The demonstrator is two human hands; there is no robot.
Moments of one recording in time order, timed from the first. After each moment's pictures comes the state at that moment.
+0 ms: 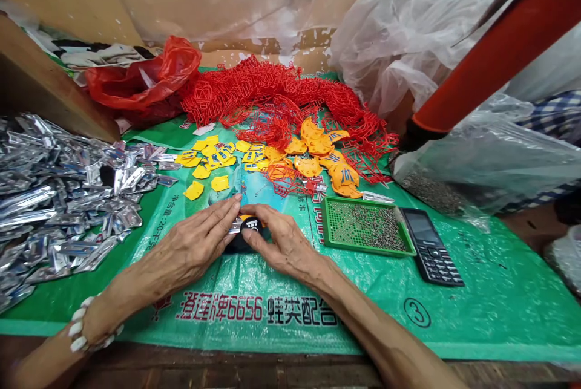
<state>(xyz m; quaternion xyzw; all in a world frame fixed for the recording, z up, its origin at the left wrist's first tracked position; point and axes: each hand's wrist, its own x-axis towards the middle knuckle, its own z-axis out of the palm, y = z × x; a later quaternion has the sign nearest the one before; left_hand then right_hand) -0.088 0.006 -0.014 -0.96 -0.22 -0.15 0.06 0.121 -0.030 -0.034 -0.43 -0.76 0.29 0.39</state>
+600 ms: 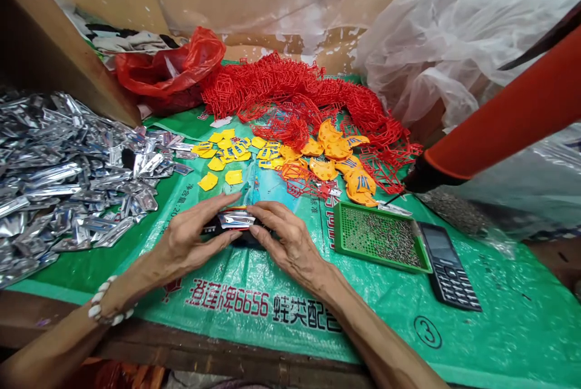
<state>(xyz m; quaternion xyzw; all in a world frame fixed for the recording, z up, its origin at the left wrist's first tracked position) -0.096 0.003 -0.022 -0.89 -0.28 -0.34 -0.11 0.115 -0.032 -0.031 -0.42 -0.79 0.21 0.40</state>
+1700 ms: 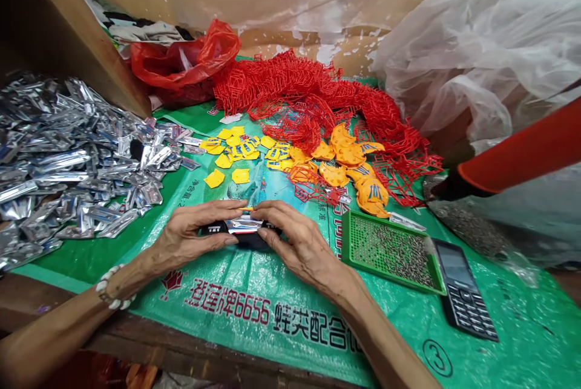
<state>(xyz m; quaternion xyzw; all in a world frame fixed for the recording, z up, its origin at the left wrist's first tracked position) -0.108 0.011 -0.033 -0.83 -0.25 -0.40 -0.30 0.125 -0.021 -0.012 -0.38 -0.83 0.26 0.33</state>
